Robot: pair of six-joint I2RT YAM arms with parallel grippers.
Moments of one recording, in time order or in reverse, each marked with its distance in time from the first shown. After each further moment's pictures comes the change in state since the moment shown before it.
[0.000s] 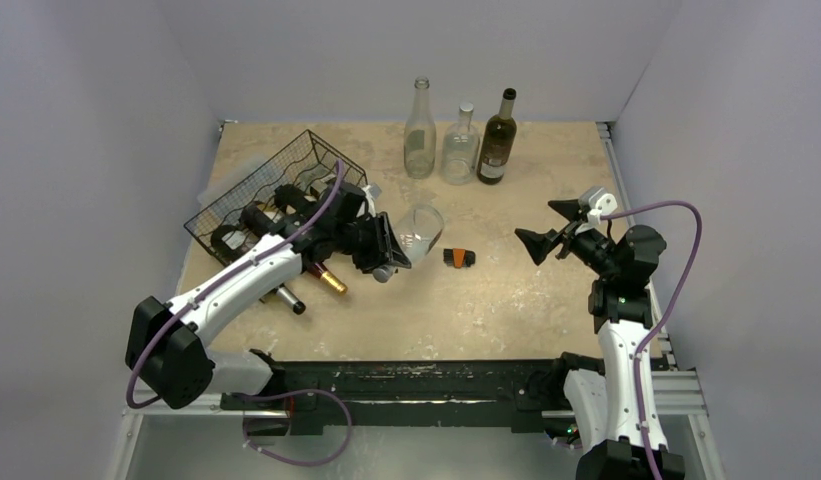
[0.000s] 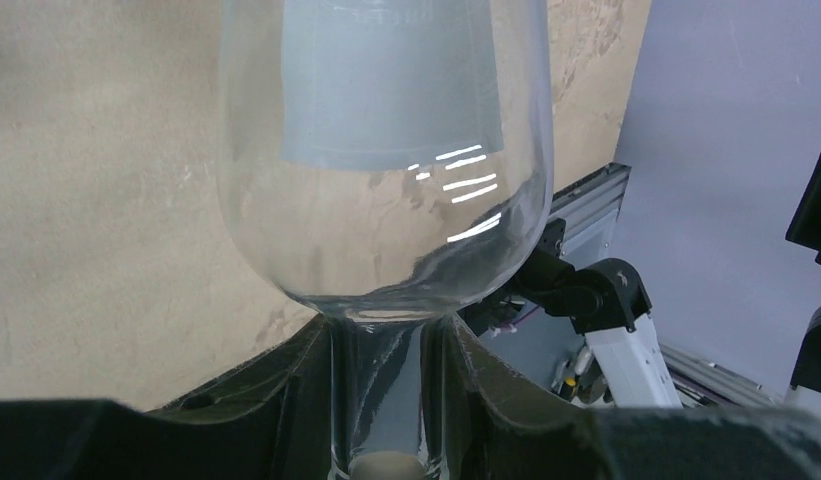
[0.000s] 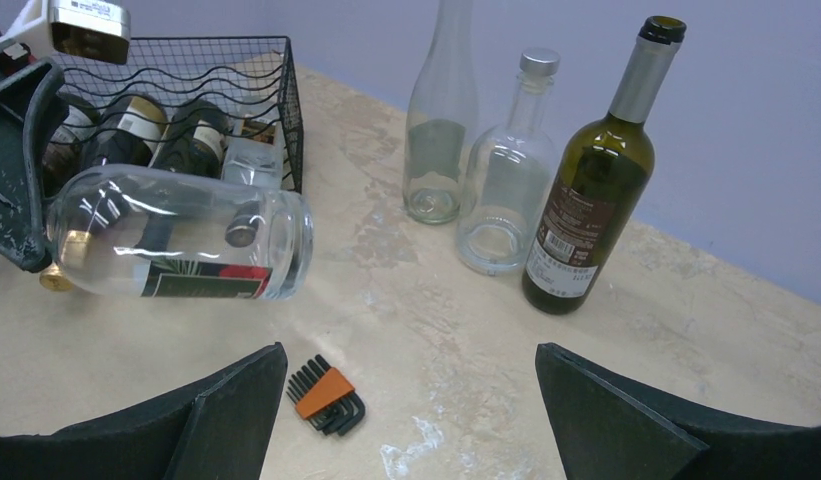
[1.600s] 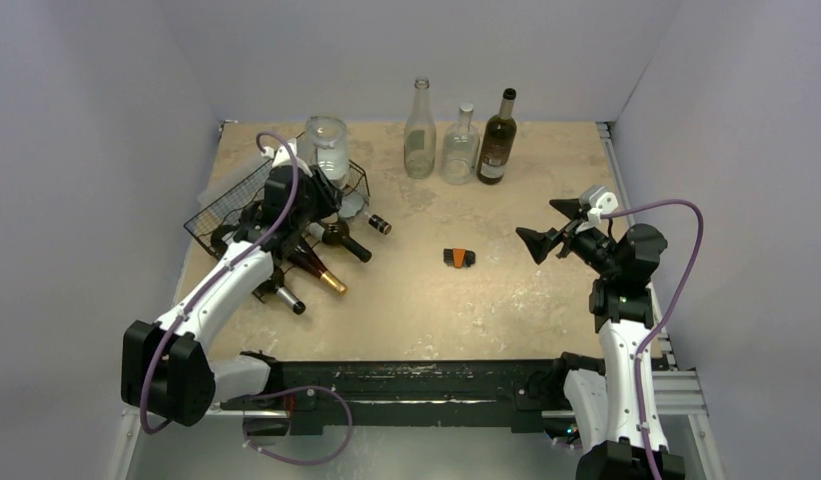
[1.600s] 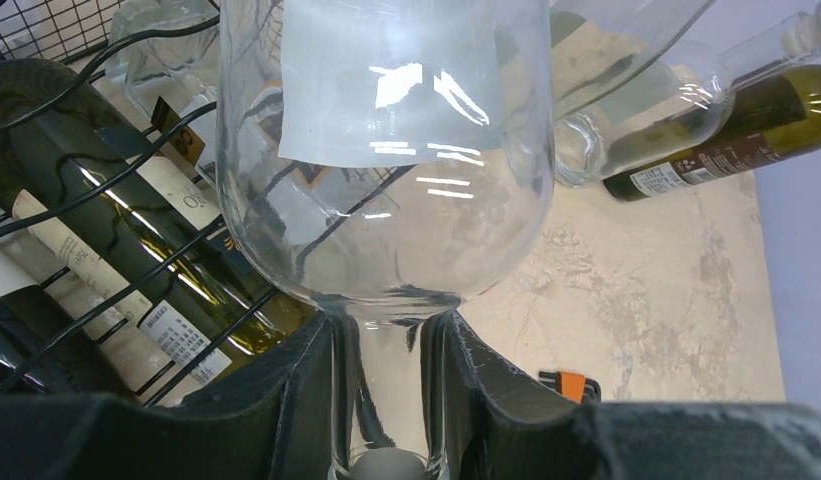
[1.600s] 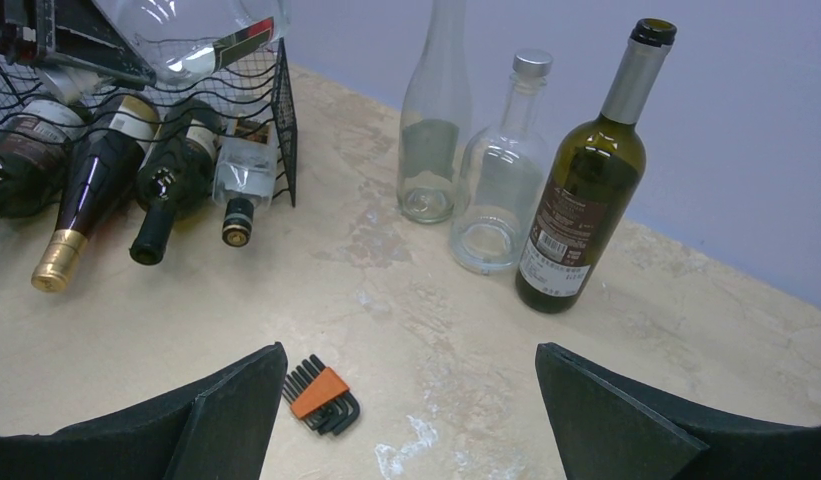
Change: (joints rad) left arm 0.308 -0.072 -0.152 0.456 -0.465 0.271; right arm 0.000 0.000 0.015 -0.023 0.012 -0.012
